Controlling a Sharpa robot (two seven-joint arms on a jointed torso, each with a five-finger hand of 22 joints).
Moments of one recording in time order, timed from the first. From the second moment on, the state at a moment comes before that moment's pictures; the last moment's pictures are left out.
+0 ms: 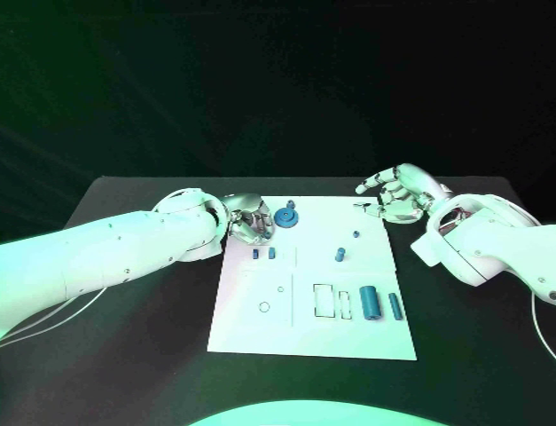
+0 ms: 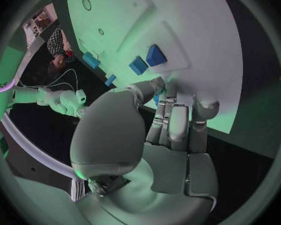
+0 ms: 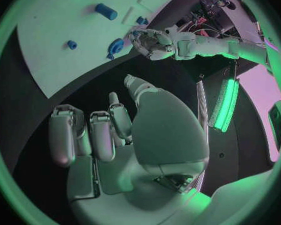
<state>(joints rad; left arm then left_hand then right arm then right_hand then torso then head) 1.17 -0.65 -0.06 1.22 -1.29 -0.08 -0.03 1.35 -0.22 0.69 0.00 0.06 0.86 0.15 0.37 0.30 1.06 0.07 0.45 0.21 1.39 0.00 1.42 1.07 0.13 1.24 0.11 1.23 1.02 1.30 -0.86 -0.16 1.56 -0.96 -0.50 -0.07 1.36 -0.17 0.34 0.21 0.20 0.86 0.18 0.15 0.40 1.35 0.09 1.34 1.31 1.47 0.02 1.49 1.31 0.03 1.46 0.12 1.39 1.31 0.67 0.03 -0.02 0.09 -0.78</state>
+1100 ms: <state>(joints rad) 1.17 -0.79 -0.03 1.22 -1.07 -0.11 -0.01 1.34 -0.22 0.67 0.02 0.07 0.87 0.18 0.34 0.28 1.05 0.10 0.42 0.25 1.31 0.03 1.36 0.91 0.14 1.14 0.12 1.13 0.88 1.28 -0.82 -0.16 1.46 -1.17 -0.40 -0.10 1.38 -0.27 0.59 0.10 0.16 0.91 0.16 0.21 0.40 1.03 0.09 0.30 0.35 1.47 0.01 1.35 1.23 0.06 1.39 0.11 1.19 1.31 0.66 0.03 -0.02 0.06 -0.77</state>
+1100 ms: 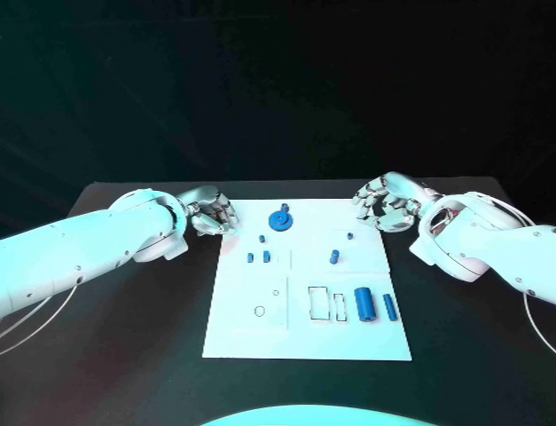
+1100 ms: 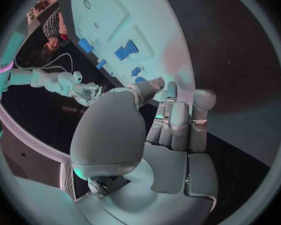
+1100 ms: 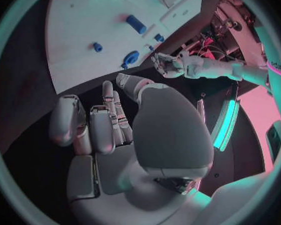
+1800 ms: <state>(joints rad) 1.17 -0.93 -0.02 1.44 -0.20 -0.09 0.32 1.34 -0.21 0.63 0.02 0.07 0.86 0.19 0.36 0.29 0.99 0.11 0.46 0.28 1.07 0.04 1.12 0.55 0.18 0.98 0.14 0.89 0.64 1.22 -0.73 -0.16 1.37 -1.59 -0.28 -0.14 1.37 -0.28 0.59 0.08 0.16 0.93 0.14 0.22 0.40 1.05 0.08 0.24 0.26 1.47 0.01 1.36 1.25 0.06 1.42 0.10 1.25 1.31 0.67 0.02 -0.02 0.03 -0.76</state>
